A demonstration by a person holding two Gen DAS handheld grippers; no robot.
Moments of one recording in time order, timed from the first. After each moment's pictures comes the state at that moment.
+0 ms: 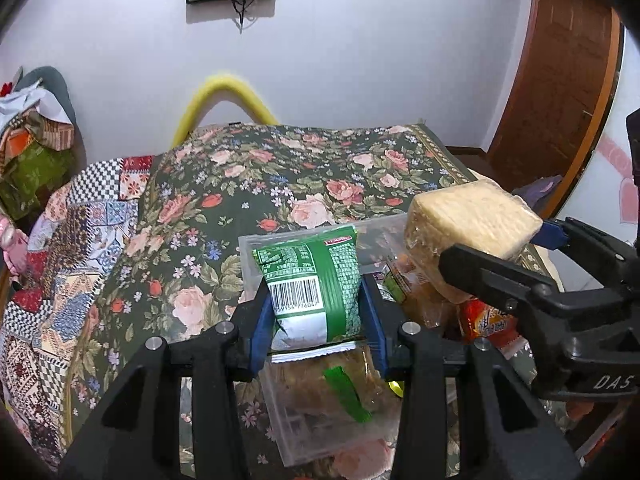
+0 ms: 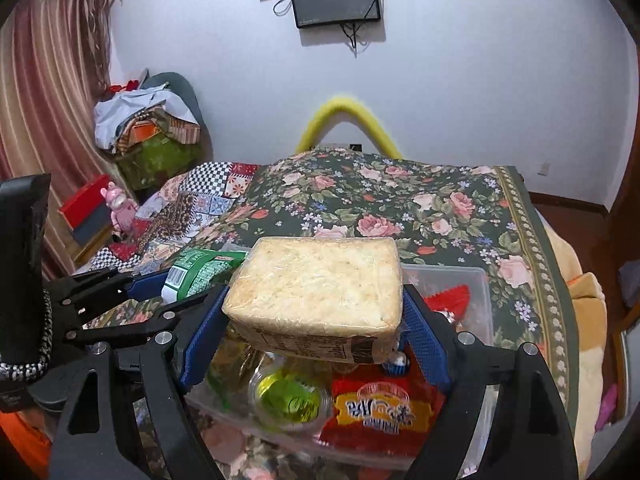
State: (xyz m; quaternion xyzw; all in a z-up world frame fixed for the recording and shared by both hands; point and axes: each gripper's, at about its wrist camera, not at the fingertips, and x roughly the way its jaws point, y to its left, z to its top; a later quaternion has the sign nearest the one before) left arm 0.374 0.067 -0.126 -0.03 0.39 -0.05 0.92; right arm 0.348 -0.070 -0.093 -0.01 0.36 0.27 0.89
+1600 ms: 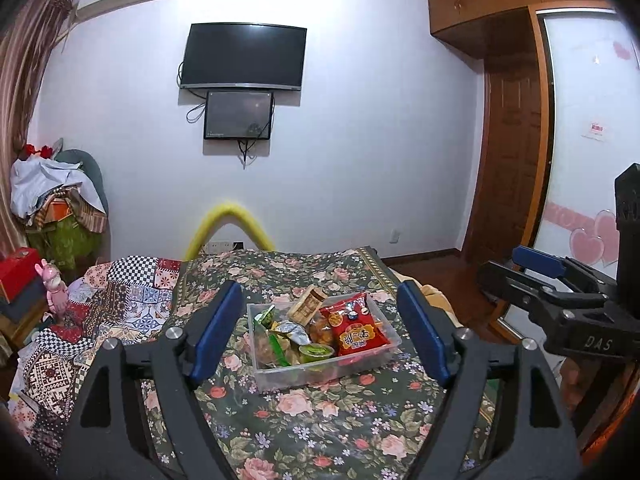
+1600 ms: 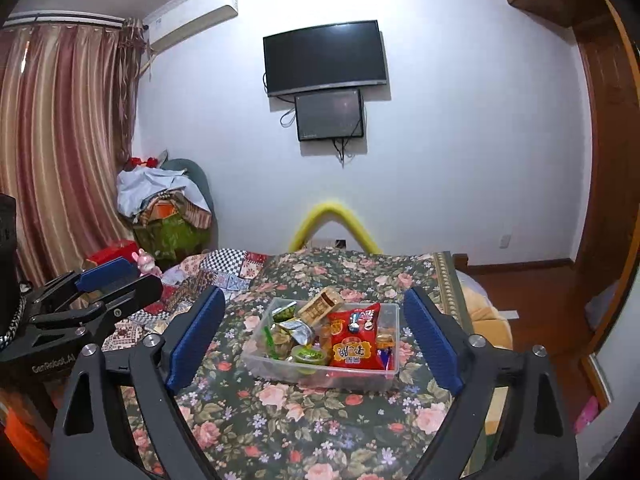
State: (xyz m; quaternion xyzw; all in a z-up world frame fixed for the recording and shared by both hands) left arm 0.114 0.023 0.038 -0.03 0.16 -0.05 0.99; right arm 0.143 -0.157 0.042 0.01 0.18 0.23 0.96
